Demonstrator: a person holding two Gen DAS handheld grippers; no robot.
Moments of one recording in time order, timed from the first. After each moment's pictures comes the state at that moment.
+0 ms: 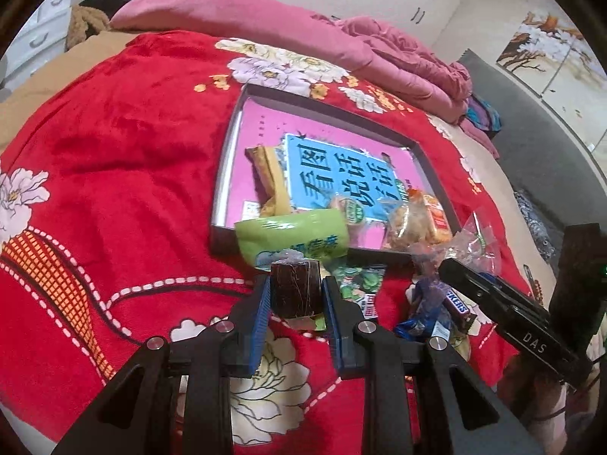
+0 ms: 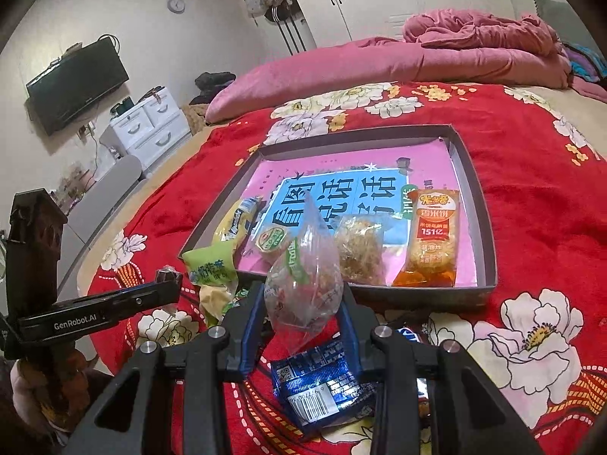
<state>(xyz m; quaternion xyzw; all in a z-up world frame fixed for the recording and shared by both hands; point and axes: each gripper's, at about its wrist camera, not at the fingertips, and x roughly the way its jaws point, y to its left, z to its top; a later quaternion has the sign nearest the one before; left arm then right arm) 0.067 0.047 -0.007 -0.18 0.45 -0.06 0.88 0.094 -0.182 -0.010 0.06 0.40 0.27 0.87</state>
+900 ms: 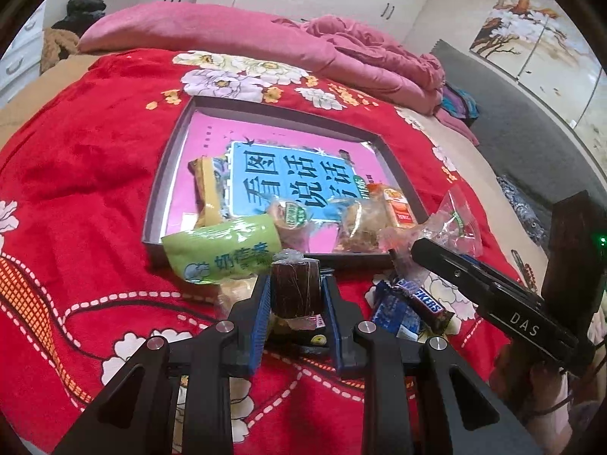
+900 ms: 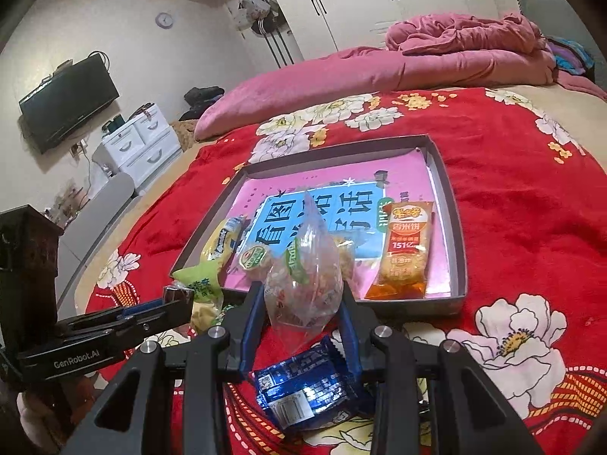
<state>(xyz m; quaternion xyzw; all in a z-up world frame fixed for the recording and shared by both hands) 0.072 0.005 0.001 -0.15 0.43 -0.10 0.89 0.098 -0.201 -0.002 0.08 0.39 0.25 0.88</state>
